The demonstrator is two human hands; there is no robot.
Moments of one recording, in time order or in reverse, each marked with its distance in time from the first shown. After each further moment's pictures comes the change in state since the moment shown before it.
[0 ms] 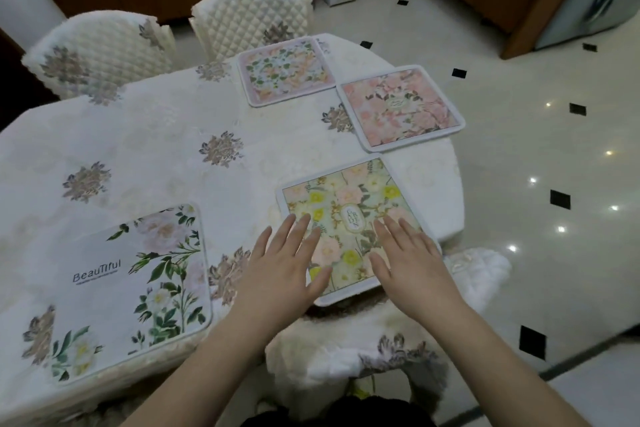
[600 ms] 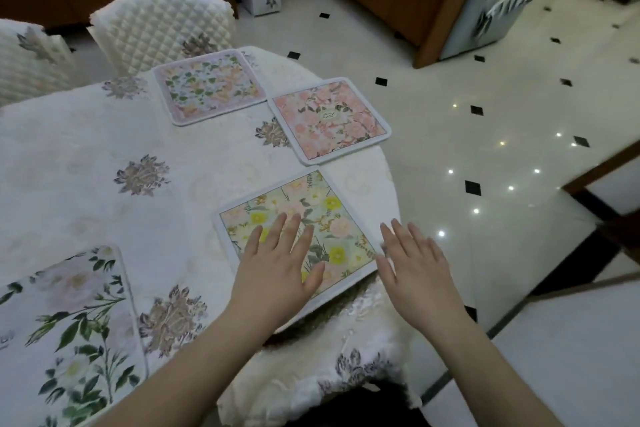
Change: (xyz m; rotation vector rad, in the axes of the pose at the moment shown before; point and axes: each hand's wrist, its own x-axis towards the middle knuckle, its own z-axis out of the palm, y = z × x) left_hand 0.059 0.044 -0.004 -0.008 0.020 0.202; right_hand -0.030 0.049 -0.026 -0.046 0.103 0.281
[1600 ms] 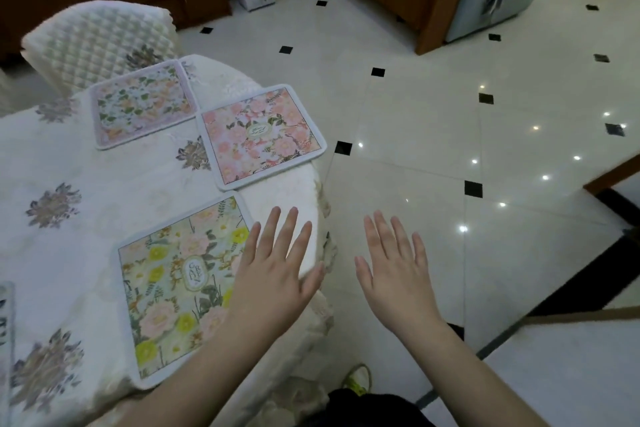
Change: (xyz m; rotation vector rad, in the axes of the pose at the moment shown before) left_hand 0.147 0.204 0.008 0.120 0.182 -0.028; right_hand 0.099 0.219 0.001 0.077 0.141 -0.074
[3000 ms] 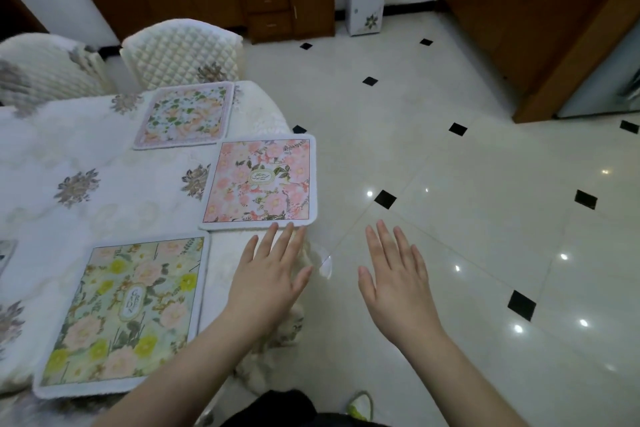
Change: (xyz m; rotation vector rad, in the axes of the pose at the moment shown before) left_hand 0.206 0.074 0.019 0.015 -0.151 -0.480; right_hand 0.231 0.149 -0.052 0.077 -0.025 -0.402
